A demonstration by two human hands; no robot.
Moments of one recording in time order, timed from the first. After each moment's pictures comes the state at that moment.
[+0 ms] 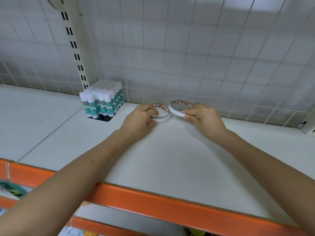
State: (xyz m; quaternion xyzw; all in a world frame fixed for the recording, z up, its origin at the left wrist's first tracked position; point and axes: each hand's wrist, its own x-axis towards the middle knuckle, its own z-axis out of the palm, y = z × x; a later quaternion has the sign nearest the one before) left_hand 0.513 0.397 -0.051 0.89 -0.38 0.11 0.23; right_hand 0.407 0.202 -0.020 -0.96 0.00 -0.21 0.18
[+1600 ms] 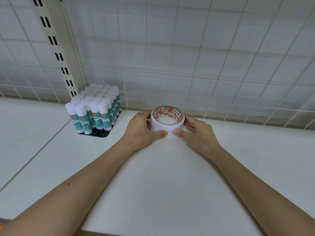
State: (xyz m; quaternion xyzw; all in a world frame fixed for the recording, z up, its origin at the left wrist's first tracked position) left_hand 0.550 0.395 -0.054 0.86 -0.31 -0.02 0.40; right_hand 0.456 0.242 -0.056 -0.88 0.13 -0.17 0.41
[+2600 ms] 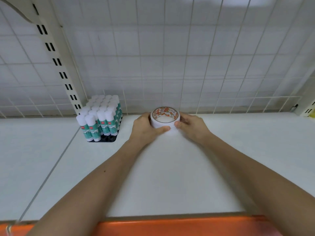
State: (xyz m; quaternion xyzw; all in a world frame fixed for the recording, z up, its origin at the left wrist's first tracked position) left_hand 0.546 0.394 -0.045 0.86 -0.29 -0.05 0.41; right_hand 0.455 0.253 -0.044 -0.88 0.18 -0.14 0.41
